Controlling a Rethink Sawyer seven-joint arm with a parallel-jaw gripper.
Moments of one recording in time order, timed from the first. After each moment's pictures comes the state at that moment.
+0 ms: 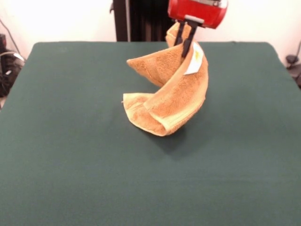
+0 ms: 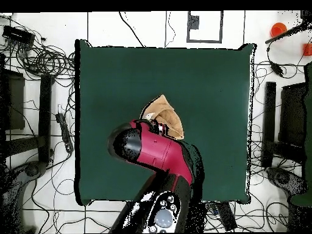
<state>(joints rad) 0.21 -0.60 -0.43 1.69 0.28 0.42 1.58</state>
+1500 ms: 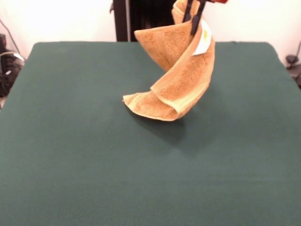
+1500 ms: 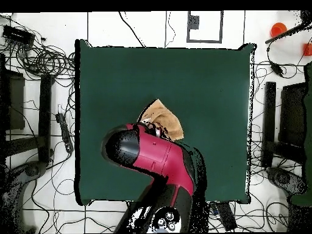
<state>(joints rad) 0.23 -0.69 -0.44 1.69 0.27 0.55 1.58</state>
